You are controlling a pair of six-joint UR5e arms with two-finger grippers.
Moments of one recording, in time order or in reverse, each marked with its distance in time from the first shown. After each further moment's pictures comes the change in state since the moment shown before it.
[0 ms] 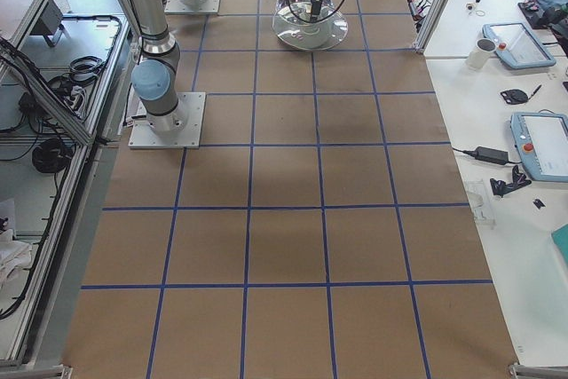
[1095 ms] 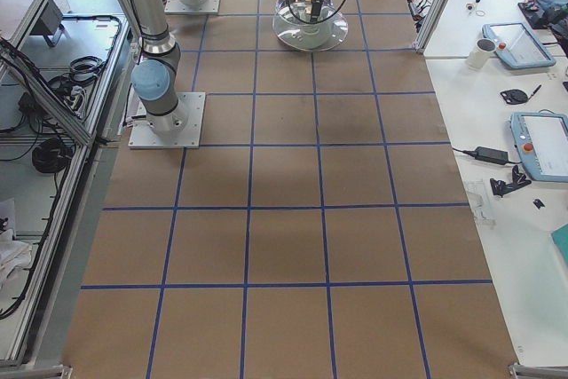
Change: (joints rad) left arm -0.032 -0.056 -0.105 0.082 -0.013 -0.061; right arm -0.009 -0.001 0.000 0.002 0.011 -0.005
